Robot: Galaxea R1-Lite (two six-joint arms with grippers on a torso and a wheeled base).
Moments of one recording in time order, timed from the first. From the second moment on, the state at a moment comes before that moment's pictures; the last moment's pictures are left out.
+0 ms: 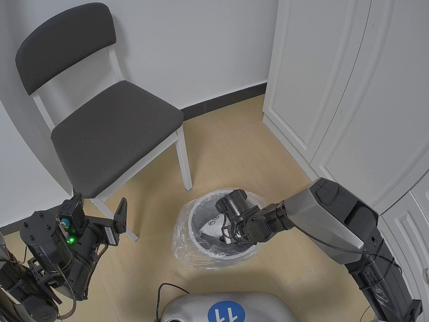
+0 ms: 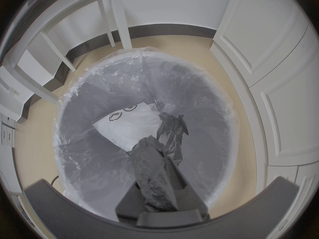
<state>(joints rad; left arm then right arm) -0.60 1.67 -0.07 -1.53 0.64 0.03 0.66 2.68 -1.73 -0.02 -0.37 0.25</state>
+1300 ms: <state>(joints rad) -0.60 1.68 -0.07 -1.53 0.64 0.03 0.66 2.63 -1.73 -0.03 -0.39 0.29</state>
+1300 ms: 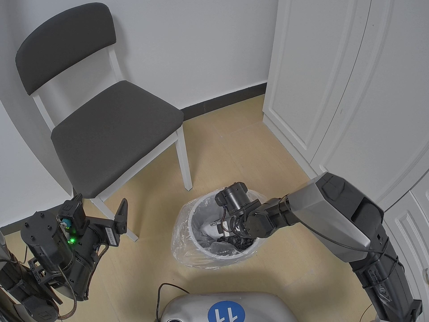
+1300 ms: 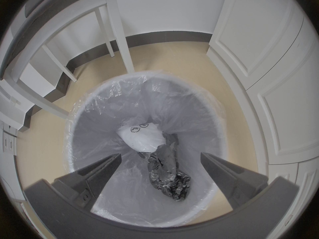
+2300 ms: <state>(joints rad) -0.60 1.67 -0.07 -1.53 0.64 0.03 0.37 2.62 -1.79 -0.02 -0.31 0.15</state>
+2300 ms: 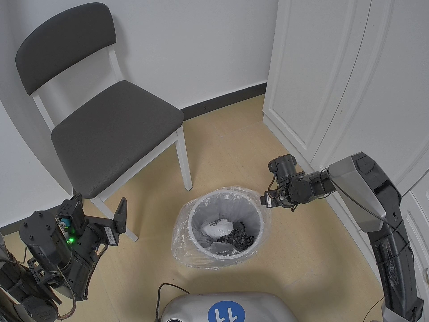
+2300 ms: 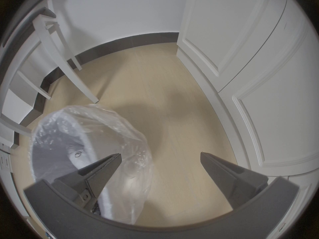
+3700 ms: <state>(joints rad) -0.62 1.68 -0.06 -1.53 0.64 0.02 0.31 2.75 -1.92 0.07 -0.15 0.22</state>
